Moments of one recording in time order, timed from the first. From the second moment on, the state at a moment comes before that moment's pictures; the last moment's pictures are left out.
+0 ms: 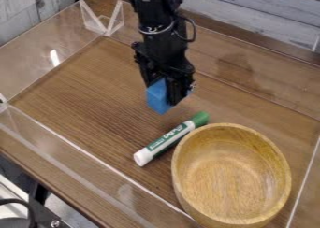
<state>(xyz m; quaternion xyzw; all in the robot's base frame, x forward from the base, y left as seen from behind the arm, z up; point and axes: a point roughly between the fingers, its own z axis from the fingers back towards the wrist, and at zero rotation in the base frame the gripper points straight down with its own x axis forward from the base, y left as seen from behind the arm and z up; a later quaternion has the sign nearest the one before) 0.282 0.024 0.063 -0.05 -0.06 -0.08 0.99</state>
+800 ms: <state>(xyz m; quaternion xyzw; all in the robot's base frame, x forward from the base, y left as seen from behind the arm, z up) 0.272 0.000 0.076 -0.04 -0.06 -0.07 0.99</state>
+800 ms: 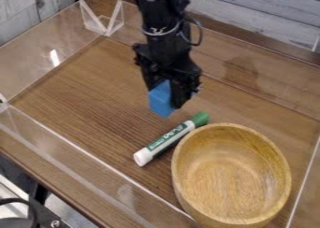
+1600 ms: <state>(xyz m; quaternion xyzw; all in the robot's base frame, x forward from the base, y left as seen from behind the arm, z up) 0.257 -0.029 0.088 -0.03 -0.06 -0.06 1.00</state>
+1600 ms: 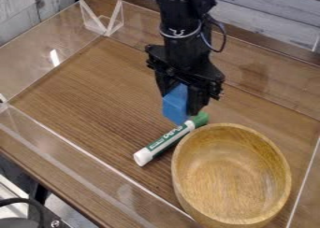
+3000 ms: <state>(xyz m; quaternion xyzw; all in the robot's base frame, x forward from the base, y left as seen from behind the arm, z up) 0.236 -0.059 0.099 -0.02 -0.07 -0.06 1.00</state>
